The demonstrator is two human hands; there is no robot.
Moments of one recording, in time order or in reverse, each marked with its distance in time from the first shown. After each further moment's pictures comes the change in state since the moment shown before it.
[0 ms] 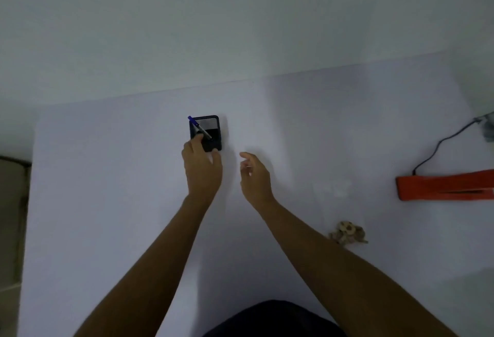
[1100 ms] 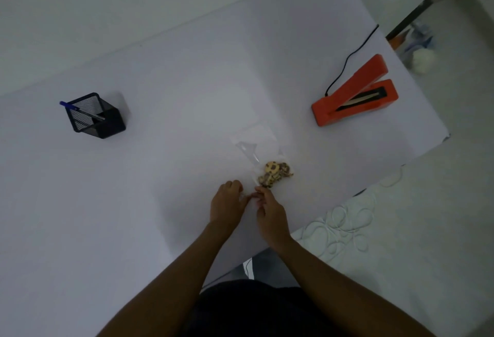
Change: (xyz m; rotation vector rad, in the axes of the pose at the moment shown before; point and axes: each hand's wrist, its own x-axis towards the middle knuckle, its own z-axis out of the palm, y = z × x) left_hand -0.228 0.025 0.173 0.350 -0.669 0.316; right_hand -0.184 0.196 -0.157 -0.130 0.213 0.189
